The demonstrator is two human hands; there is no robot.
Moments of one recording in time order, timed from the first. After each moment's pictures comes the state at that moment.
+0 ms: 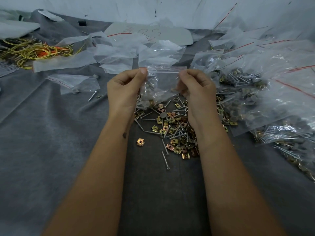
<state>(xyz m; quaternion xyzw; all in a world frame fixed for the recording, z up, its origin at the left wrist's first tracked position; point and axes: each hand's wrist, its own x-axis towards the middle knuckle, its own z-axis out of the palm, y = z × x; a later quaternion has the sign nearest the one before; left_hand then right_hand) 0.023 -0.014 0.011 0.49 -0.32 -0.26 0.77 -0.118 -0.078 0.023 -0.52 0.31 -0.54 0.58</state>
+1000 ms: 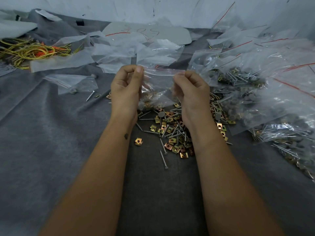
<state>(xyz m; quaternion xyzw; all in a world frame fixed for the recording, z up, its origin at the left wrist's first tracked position) 0.016 -0.018 0.007 0.47 -0.35 -0.27 0.77 -0.111 -0.077 0.016 -0.50 0.29 -0.54 0.62</state>
